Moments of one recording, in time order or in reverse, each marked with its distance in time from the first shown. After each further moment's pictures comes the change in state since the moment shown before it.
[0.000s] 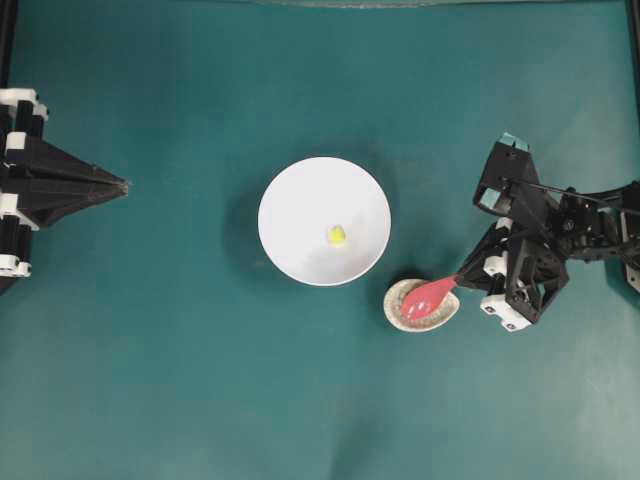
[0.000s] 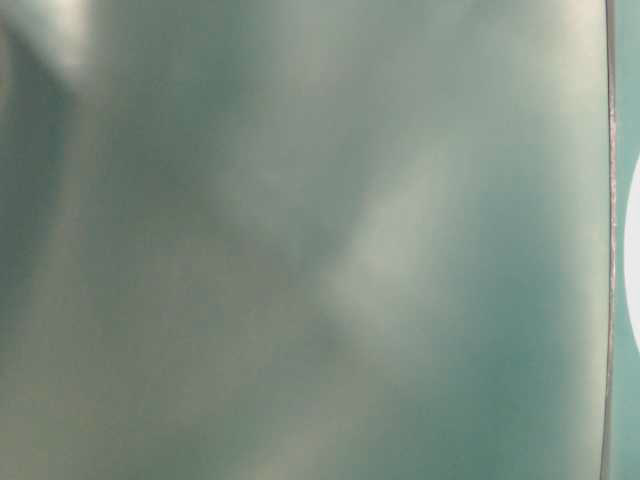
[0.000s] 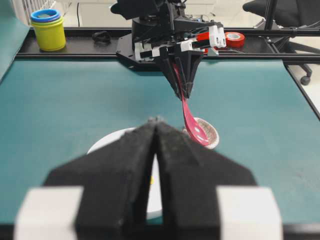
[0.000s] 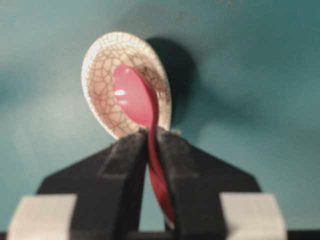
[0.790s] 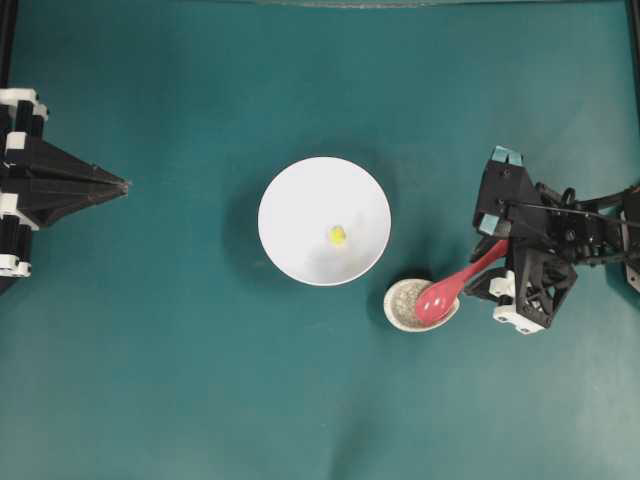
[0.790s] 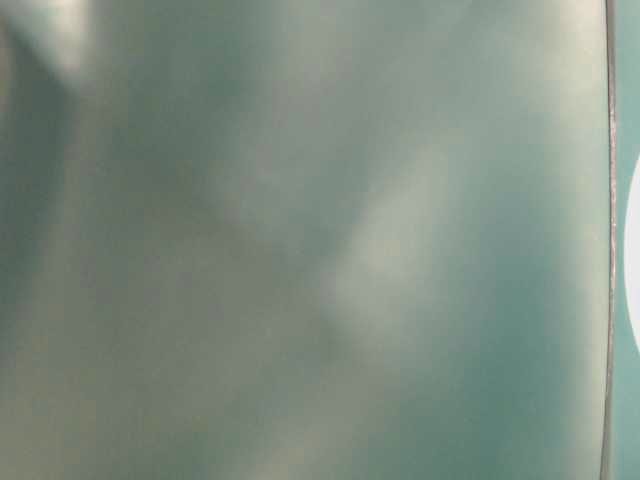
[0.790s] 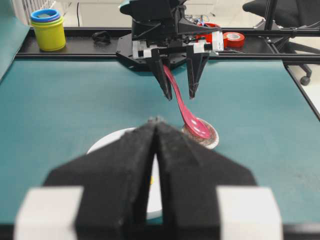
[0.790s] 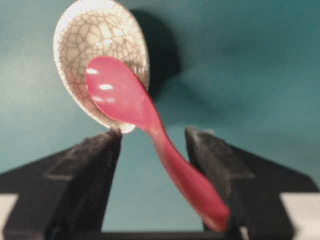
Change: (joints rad) left arm 0.000 0.000 0.000 0.000 0.000 -0.002; right arm 0.020 0.000 -0.002 -0.178 0.072 -0.006
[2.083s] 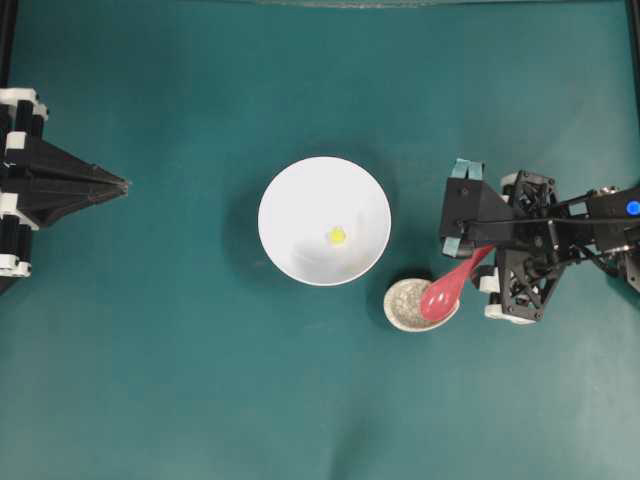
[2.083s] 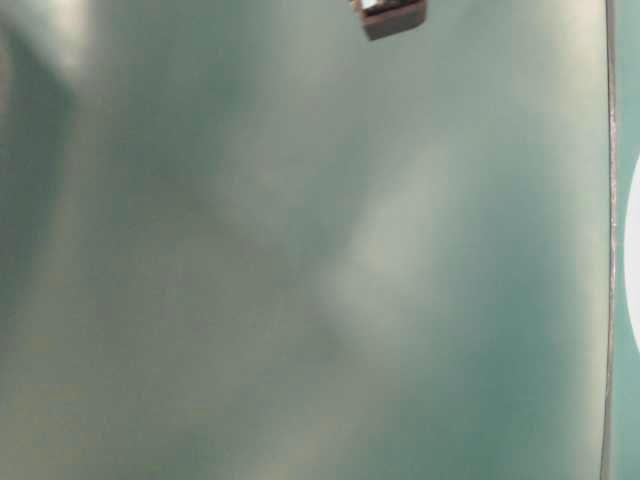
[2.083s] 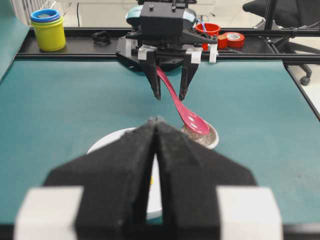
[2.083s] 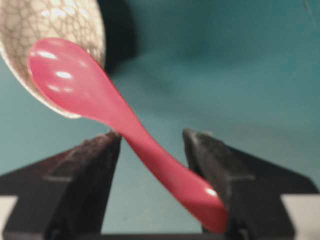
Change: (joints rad) left arm 0.000 -0.002 0.000 -0.002 0.000 0.000; right arm 0.000 0.097 -0.147 -0.186 0.290 0.006
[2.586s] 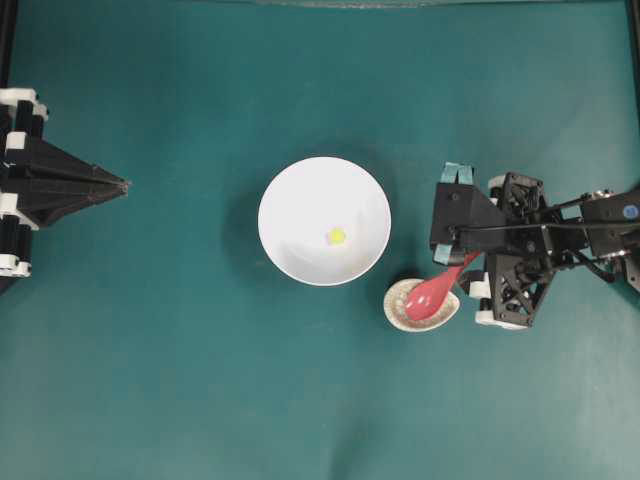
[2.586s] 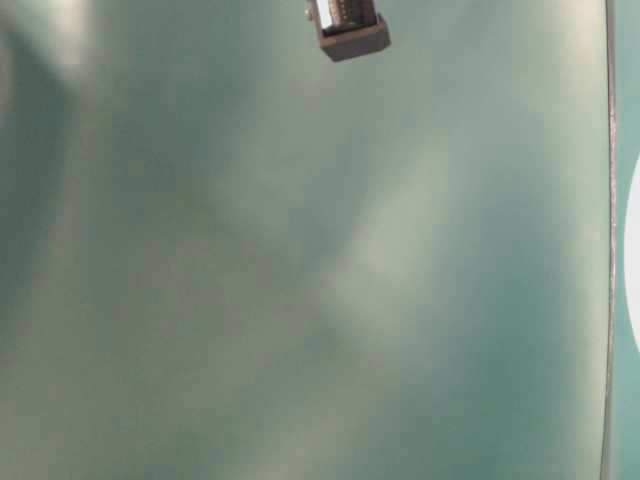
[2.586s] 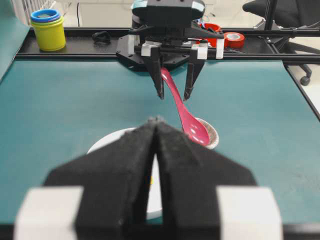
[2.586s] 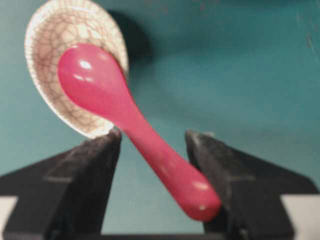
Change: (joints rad) left arm 0.000 0.000 0.000 0.002 0.000 0.000; right arm 0.023 0.008 -0.051 -0.009 0.006 0.003
